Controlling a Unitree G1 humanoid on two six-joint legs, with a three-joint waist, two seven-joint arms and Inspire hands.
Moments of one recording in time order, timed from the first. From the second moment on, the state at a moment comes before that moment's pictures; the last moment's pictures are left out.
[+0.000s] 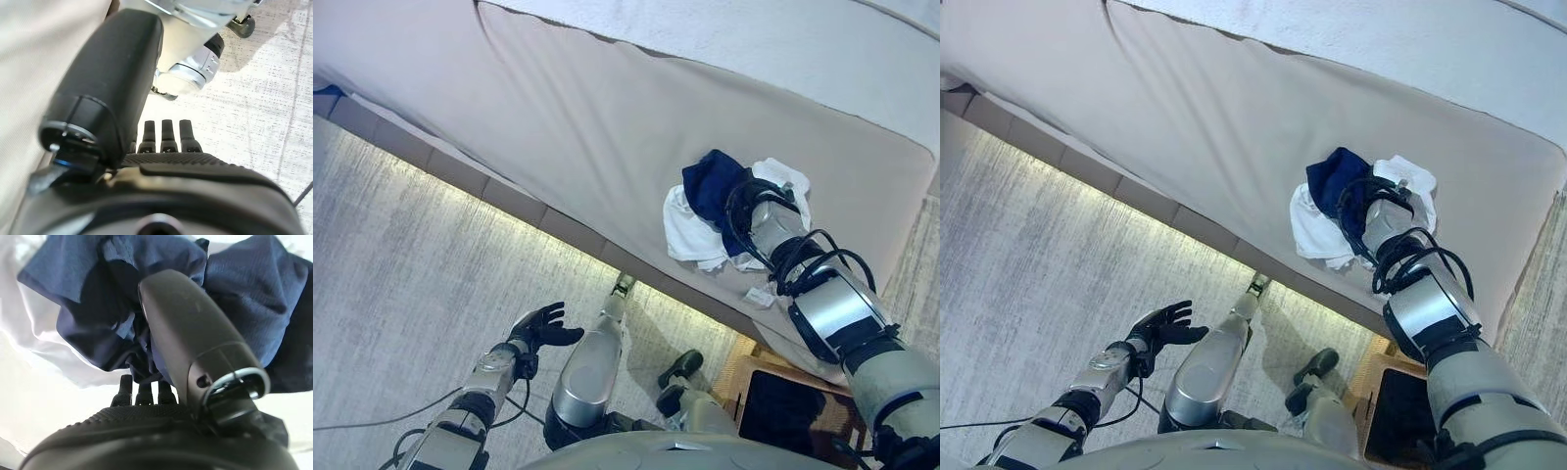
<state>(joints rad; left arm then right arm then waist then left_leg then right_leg) -0.18 0.36 -0.26 0.98 -0.35 -0.04 -0.15 -1.00 -0.43 0.52 1.16 -0.41 0.39 -0.06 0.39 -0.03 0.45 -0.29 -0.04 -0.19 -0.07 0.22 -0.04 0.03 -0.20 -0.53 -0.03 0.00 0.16</state>
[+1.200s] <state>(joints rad) 0.06 0.34 -0.12 1.05 -0.19 -0.02 -0.12 -0.27 -0.65 0.04 0.11 -0.21 0.22 -0.63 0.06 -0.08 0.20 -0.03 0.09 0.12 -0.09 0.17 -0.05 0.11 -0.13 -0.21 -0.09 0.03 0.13</state>
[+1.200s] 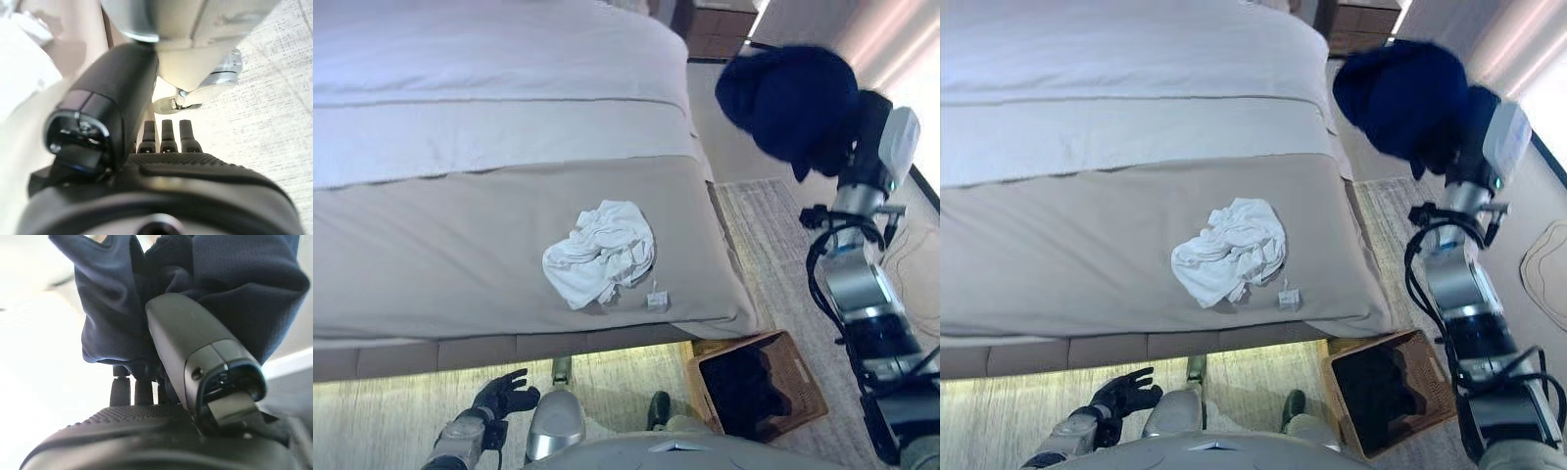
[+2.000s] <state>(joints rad) -0.24 0.26 -0.34 0.92 -0.33 -0.09 -0.15 -0.57 -0.72 0.18 0.94 -0.14 0.22 -0.49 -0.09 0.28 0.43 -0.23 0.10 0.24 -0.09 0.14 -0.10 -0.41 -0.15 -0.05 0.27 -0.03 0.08</state>
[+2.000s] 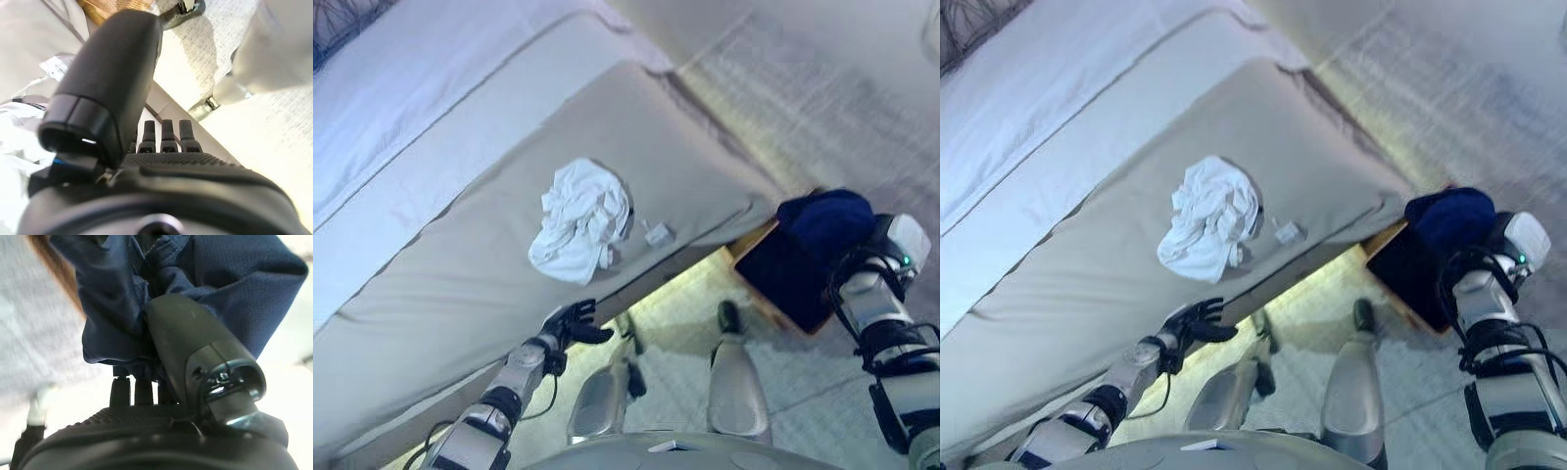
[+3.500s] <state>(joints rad) -0.09 0.27 -0.18 0.92 -0.43 -0.02 -0.15 -0.44 -0.76 0.18 0.49 -0.27 0.15 -0.22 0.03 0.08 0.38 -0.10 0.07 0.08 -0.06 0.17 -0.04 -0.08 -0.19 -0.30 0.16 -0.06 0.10</state>
